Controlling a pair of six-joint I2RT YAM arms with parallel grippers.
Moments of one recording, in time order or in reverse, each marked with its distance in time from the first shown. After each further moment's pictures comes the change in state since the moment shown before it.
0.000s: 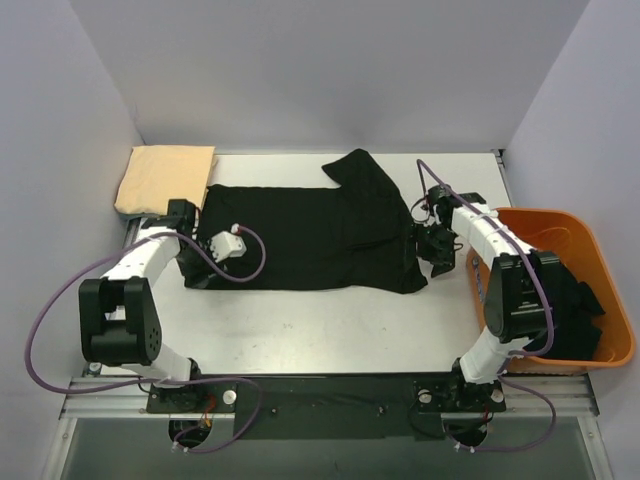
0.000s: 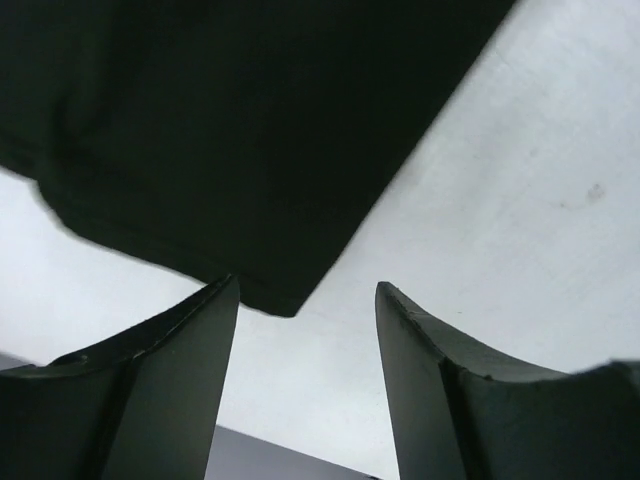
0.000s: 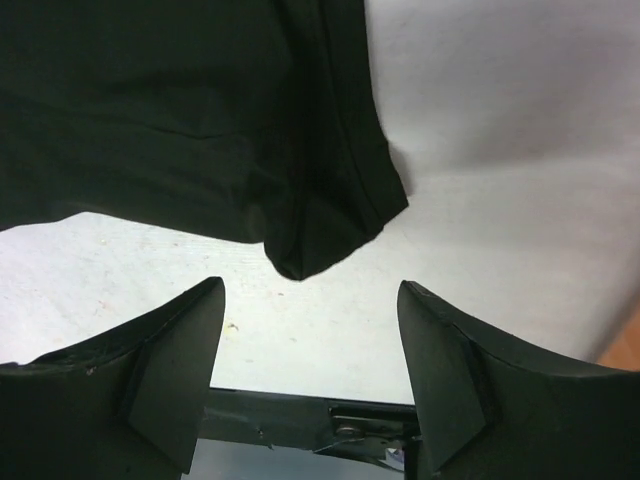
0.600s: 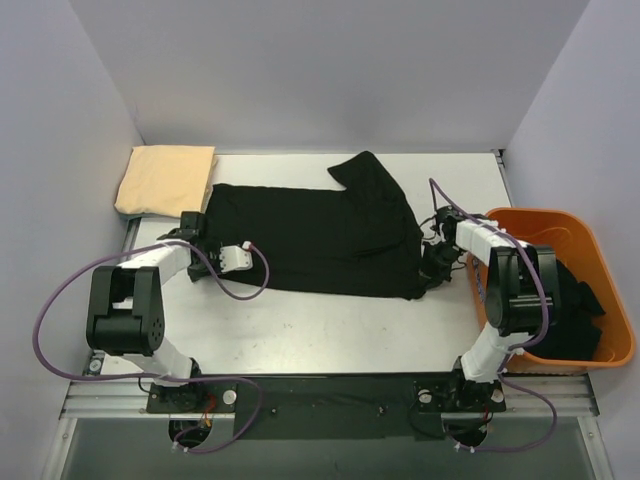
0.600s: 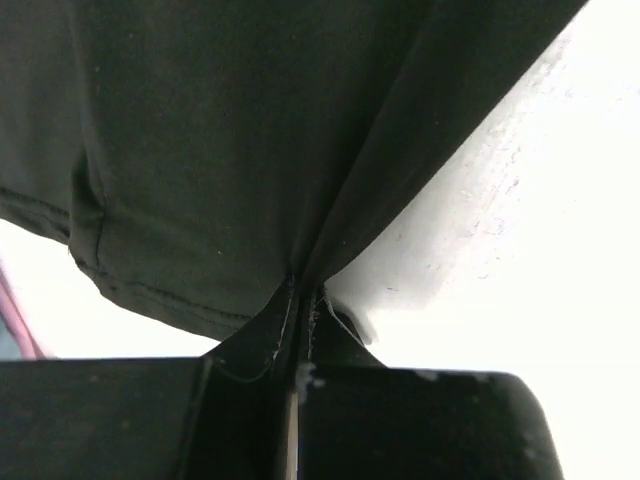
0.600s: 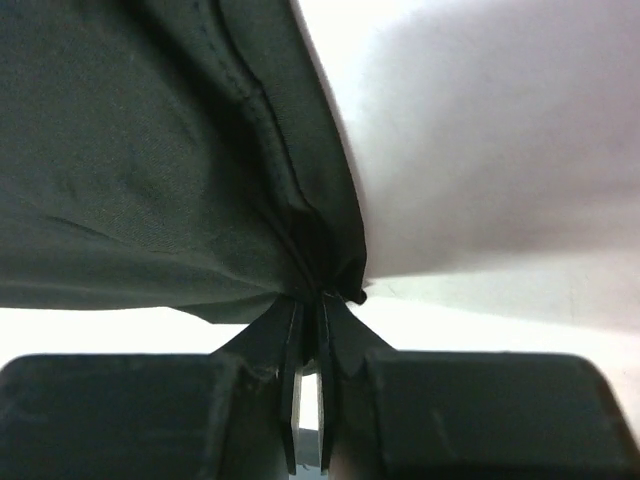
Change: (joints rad) left arm -0.045 0.058 -0.219 0.340 -0.077 0.284; right arm -0.067 0.064 -0.222 0.209 -0.083 0.074
